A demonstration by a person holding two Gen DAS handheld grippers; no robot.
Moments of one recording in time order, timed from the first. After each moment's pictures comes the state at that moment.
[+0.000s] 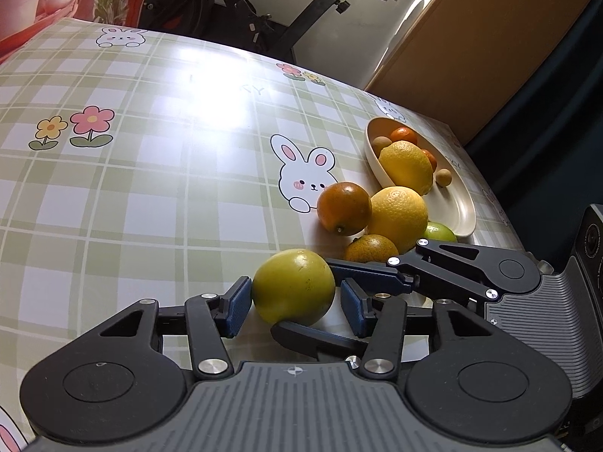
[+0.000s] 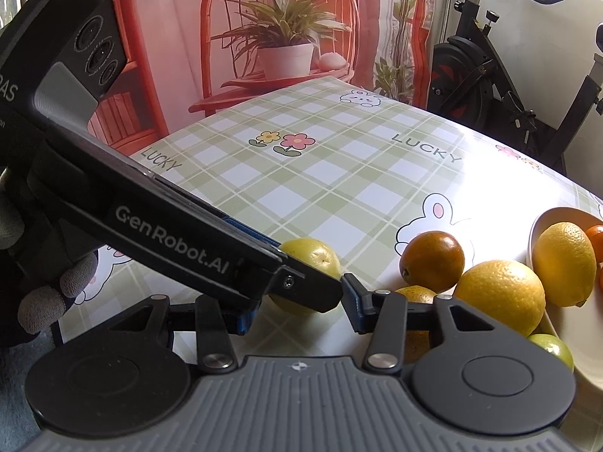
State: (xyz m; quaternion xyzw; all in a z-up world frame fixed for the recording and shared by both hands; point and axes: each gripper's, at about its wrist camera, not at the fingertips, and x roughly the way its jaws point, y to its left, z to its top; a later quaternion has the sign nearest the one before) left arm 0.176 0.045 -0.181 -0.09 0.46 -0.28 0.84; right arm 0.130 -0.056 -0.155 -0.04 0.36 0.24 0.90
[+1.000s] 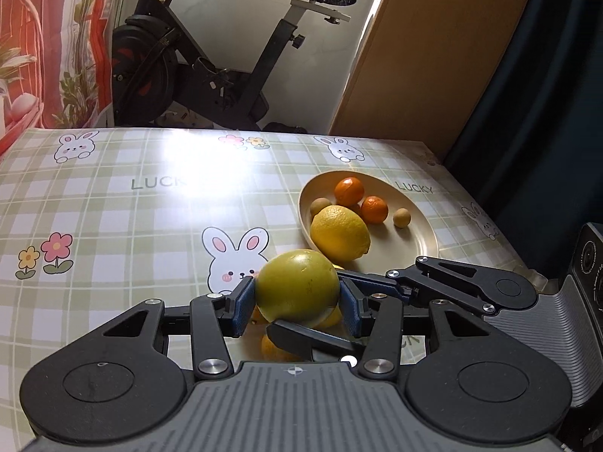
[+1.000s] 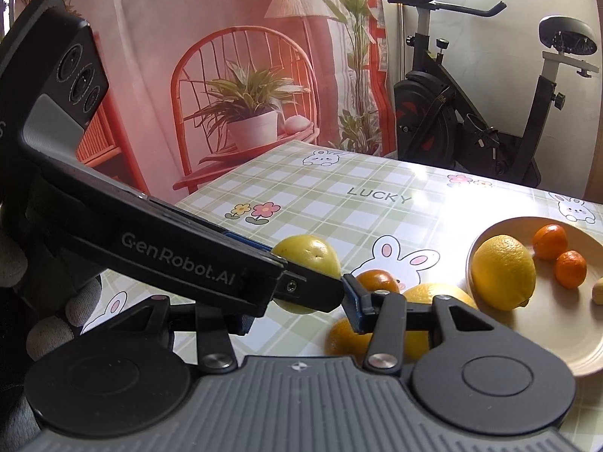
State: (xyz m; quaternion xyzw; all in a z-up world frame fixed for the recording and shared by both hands) left arm 0.175 -0.028 -0.097 0.00 0.39 -0.29 0.87; right arm 0.108 -0.121 -0.114 0.06 0.27 0.20 0.94
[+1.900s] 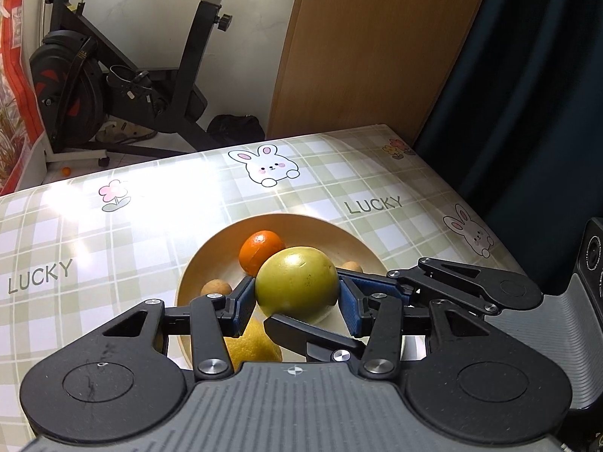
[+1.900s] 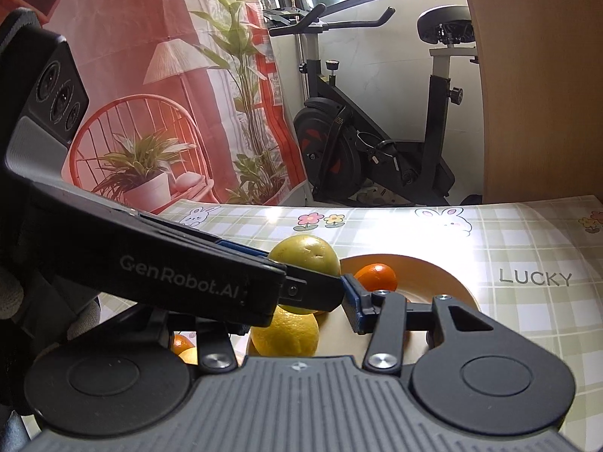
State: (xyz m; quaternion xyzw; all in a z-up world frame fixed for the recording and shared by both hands) left arm 0.254 -0.177 -0.113 0.06 0.41 -0.34 0.84; right arm 0.151 -0.277 -0.117 0.13 0.27 0.10 0.95
